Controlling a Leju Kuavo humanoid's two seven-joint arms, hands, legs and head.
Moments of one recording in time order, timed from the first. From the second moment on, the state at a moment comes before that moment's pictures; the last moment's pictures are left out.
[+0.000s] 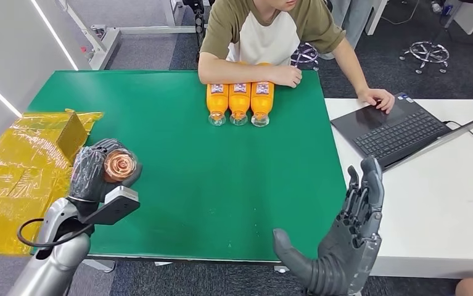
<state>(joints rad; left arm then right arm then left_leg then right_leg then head) -0.14 0.31 -0.19 -1.52 -0.73 0.26 -0.18 0.07 0.10 0.41 -1.76 0.43 -0.70 -0.61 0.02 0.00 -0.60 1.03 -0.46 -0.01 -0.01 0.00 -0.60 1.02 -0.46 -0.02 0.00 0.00</state>
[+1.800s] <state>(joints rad) -0.73 0.46 -0.60 -0.45 -1.11 -0.14 -0.18 0.06 0.06 0.48 -1.80 0.44 -0.70 -0.49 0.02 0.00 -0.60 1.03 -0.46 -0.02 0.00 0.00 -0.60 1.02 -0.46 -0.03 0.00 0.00</state>
